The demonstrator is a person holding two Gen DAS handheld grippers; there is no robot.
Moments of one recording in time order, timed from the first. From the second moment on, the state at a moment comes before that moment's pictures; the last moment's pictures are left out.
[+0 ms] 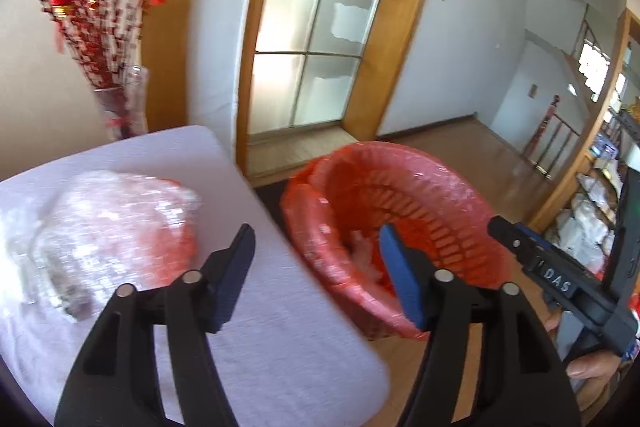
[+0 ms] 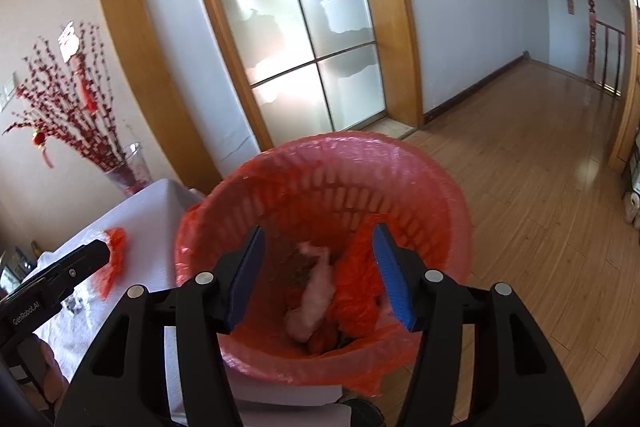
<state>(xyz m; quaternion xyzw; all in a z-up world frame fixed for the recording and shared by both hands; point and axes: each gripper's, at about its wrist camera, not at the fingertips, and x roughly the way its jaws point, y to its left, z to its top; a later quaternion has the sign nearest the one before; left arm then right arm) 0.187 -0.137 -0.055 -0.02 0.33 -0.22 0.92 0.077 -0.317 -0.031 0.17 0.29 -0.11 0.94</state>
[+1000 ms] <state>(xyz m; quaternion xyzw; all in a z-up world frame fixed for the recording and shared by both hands) 0.125 0.136 -0.034 -0.07 0.29 0.11 0.95 0.187 -0.033 -0.028 -0.02 0.36 0.14 0.92</state>
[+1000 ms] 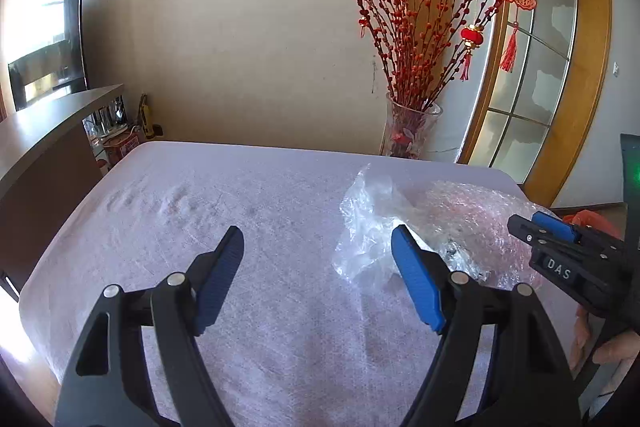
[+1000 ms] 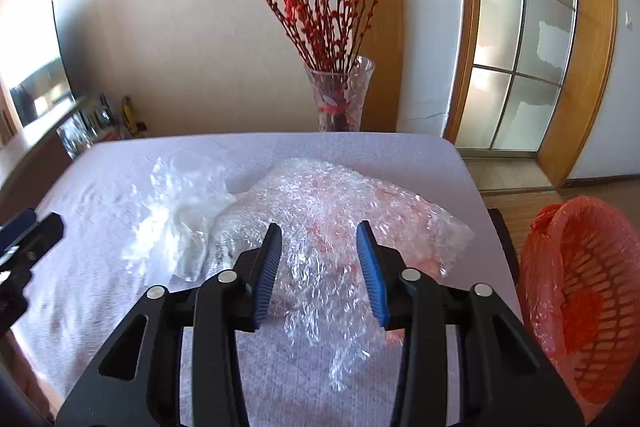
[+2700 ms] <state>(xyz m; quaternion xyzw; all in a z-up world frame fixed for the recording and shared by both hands) 0.225 0.130 -0.074 -0.10 0.40 0.00 0.91 0.114 -0.129 0.006 0.07 0.29 0.07 0.95</state>
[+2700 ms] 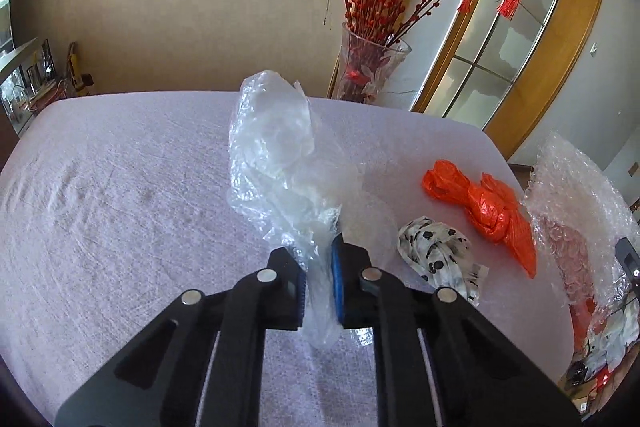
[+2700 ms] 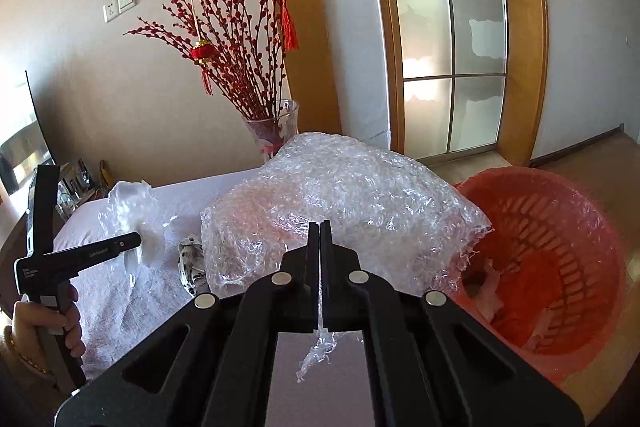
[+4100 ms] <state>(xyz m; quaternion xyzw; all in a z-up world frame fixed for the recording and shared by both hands) 0.177 -0.035 -0.012 -0.04 0.34 -0.21 0.92 0.076 -0.236 0.023 0.12 0.22 -0.07 0.96</state>
